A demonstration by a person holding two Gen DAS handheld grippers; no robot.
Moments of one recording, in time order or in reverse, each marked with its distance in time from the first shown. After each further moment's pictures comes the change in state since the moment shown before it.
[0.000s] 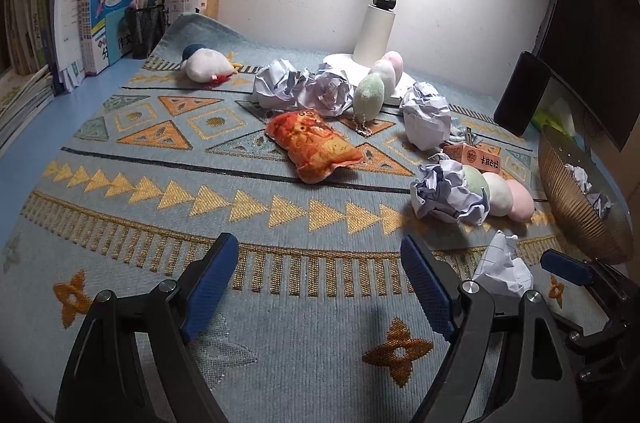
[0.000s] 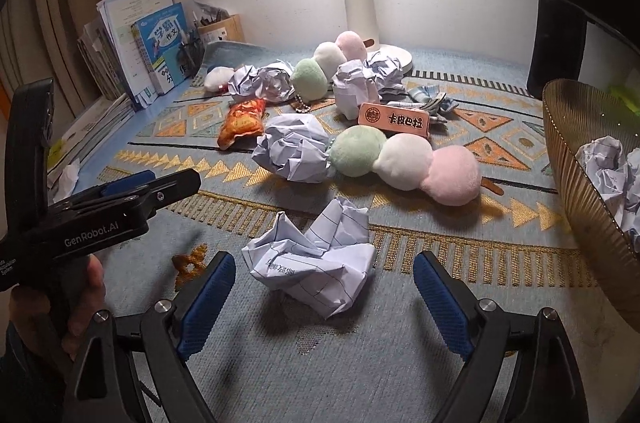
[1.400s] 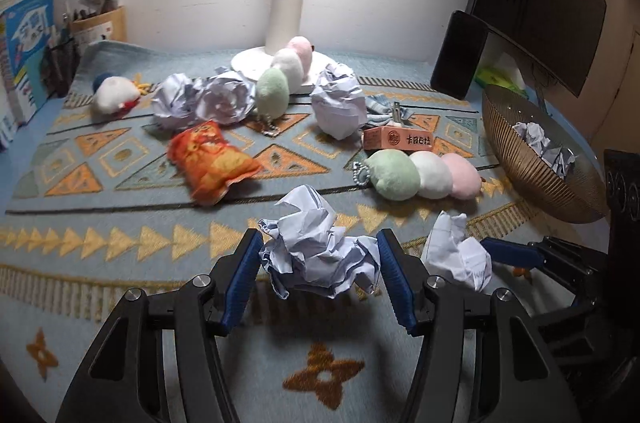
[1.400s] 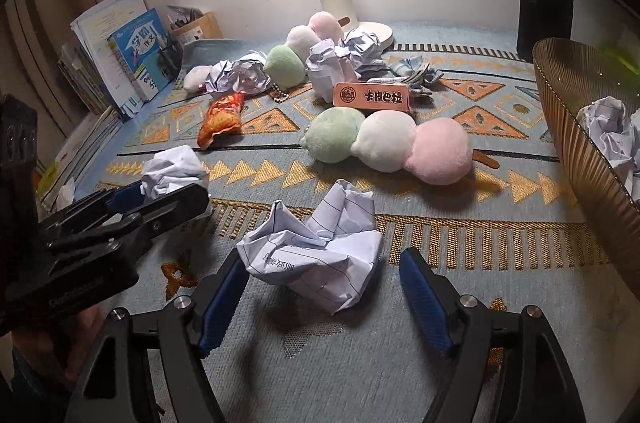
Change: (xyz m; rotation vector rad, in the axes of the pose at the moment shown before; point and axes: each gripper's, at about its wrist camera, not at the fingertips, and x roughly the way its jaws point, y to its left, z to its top) left arm 0.007 -0.046 0.008 0.181 0.052 -0.159; right arm 0.011 -0.017 0.001 0.092 0.056 0.010
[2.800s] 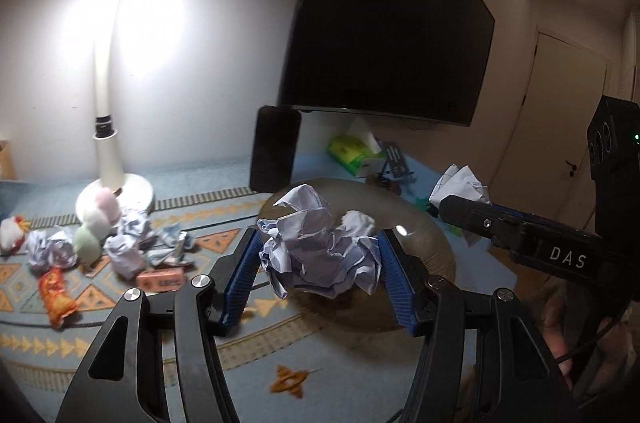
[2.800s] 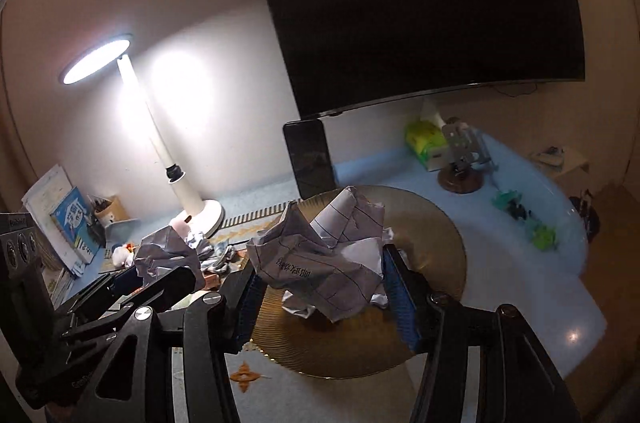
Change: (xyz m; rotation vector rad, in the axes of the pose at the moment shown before) left arm -0.058 -0.194 0.081 0.173 -0.222 -0.333; right arm -0.240 -0.144 0.014 0.294 -0.382 -0.341
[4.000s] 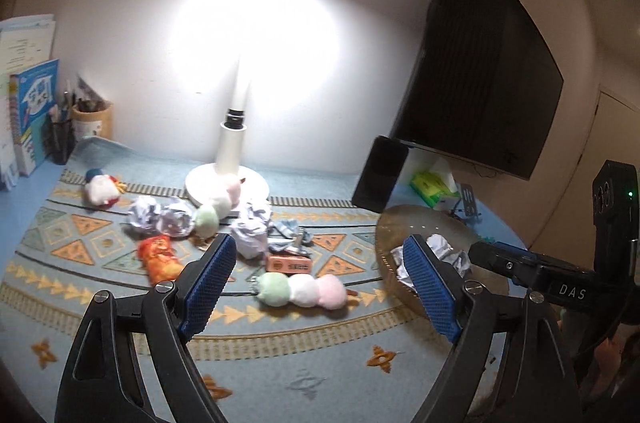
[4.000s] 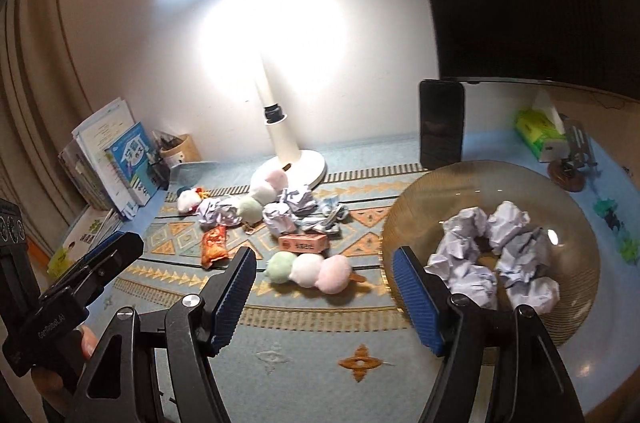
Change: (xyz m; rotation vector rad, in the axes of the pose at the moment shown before) left arm -0.095 0.103 -0.032 -0.207 -0.107 0.253; right arm 0.037 0.152 -0.029 -0.186 0.122 0.276
